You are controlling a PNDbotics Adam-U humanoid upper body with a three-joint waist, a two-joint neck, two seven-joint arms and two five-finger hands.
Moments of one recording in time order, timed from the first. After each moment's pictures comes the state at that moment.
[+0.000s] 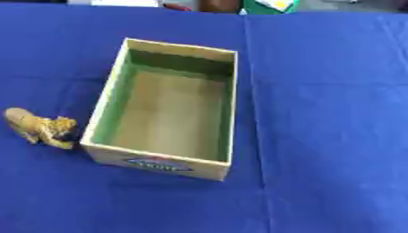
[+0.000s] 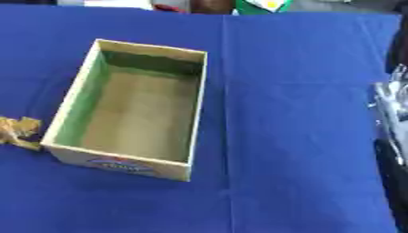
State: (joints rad) left arm -0.35 0.33 0.11 -1.98 -0.27 -0.21 0.75; right arm -0.38 -0.48 -0.14 -1.99 -0.01 -0.09 -0.48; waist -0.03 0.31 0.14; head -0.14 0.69
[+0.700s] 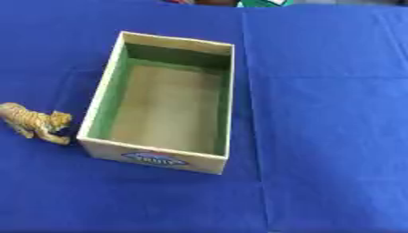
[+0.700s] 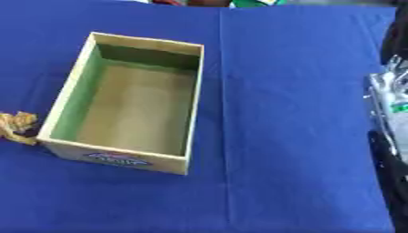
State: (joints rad) left arm -0.35 0.39 0.13 -1.98 -0.30 -0.20 0.76; right arm -0.38 -0.48 -0.14 -1.99 -0.01 -0.09 -0.48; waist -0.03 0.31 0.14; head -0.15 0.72
